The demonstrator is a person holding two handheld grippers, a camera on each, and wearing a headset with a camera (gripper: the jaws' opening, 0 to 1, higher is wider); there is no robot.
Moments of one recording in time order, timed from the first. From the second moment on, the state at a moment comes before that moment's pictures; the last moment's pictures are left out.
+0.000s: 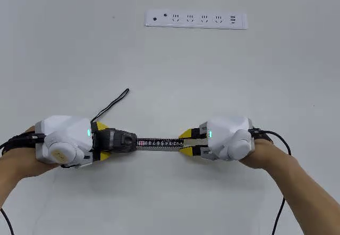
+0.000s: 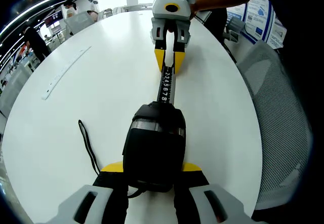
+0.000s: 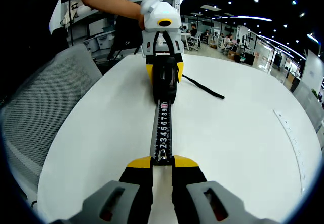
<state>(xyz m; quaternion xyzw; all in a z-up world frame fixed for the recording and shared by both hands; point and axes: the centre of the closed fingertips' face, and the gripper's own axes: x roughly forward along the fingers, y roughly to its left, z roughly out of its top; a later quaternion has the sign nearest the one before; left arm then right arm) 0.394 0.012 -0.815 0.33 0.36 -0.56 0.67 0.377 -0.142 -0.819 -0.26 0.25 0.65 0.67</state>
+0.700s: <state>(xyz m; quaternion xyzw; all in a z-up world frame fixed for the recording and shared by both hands) 0.393 0.010 -0.811 0.33 0.36 -0.56 0.67 0.373 -0.166 -0.820 -0.26 0.25 0.65 0.67</state>
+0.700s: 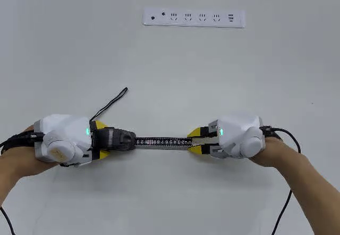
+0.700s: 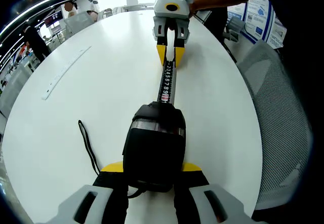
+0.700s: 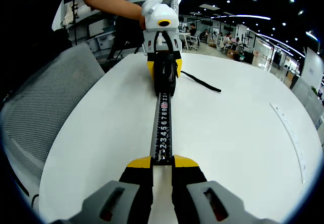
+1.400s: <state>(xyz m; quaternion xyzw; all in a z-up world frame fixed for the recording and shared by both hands) 0.395 0.010 -0.812 0.34 0.36 -0.56 0.67 0.370 -0.207 -0.823 -0.26 0.27 0.64 0.67</state>
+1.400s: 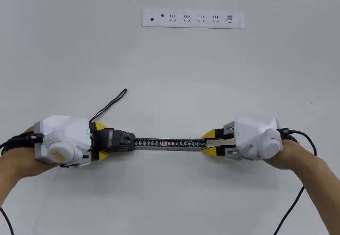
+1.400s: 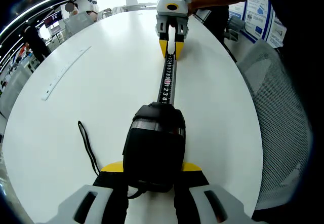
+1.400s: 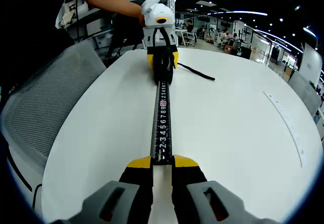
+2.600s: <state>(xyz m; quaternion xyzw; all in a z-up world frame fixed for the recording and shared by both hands) 0.394 0.011 -0.817 0.36 0.38 -0.56 0.64 0.361 -0.261 -0.824 -0.29 0.31 0.62 0.66</state>
